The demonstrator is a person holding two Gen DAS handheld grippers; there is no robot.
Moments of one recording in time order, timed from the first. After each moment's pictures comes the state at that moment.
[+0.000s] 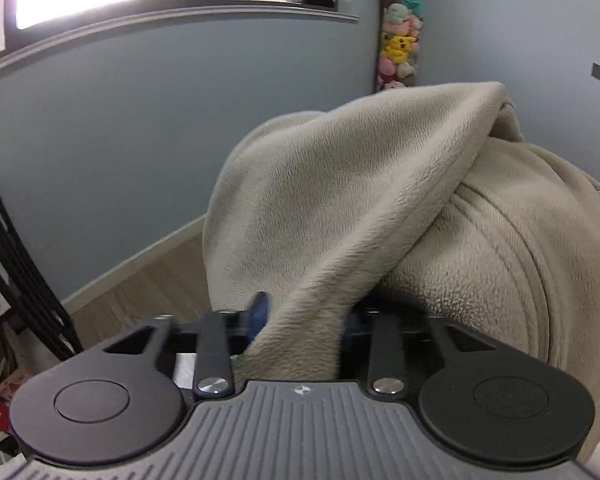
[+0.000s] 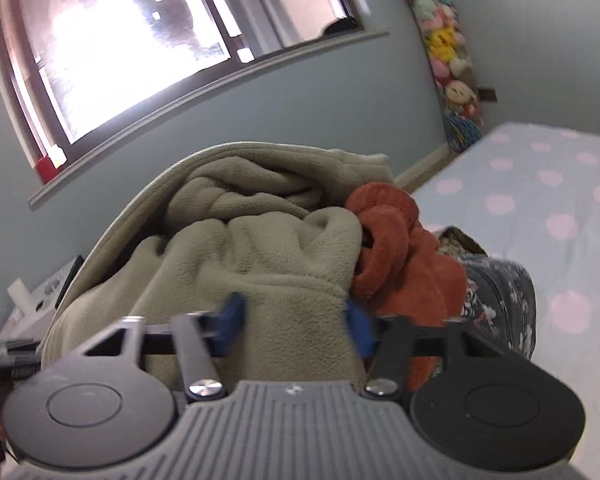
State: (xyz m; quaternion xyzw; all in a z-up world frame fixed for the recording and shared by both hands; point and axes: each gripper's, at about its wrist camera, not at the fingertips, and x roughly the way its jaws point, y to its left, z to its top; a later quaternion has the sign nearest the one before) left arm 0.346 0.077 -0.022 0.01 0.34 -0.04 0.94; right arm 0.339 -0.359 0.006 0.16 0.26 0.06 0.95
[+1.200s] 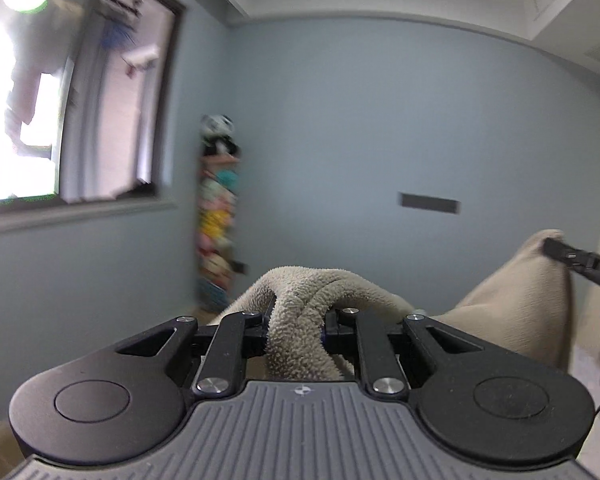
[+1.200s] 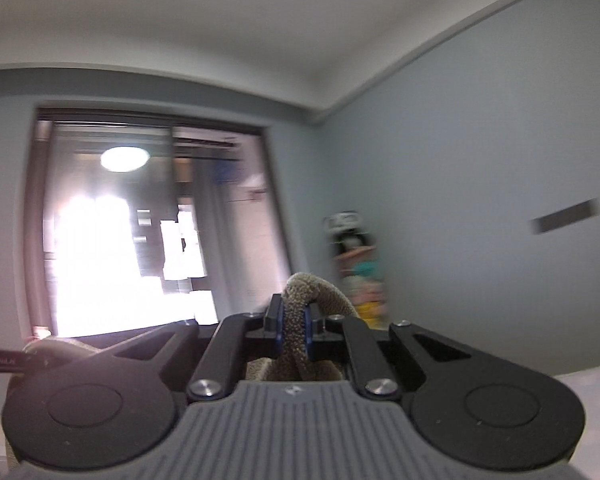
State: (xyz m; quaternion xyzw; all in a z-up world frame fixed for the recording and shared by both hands) left arm 0.129 -0.117 0.214 0.00 0.11 -0.40 0.91; right arm -0.048 -0.482 0.243 0.10 -0.09 -0.12 0.98
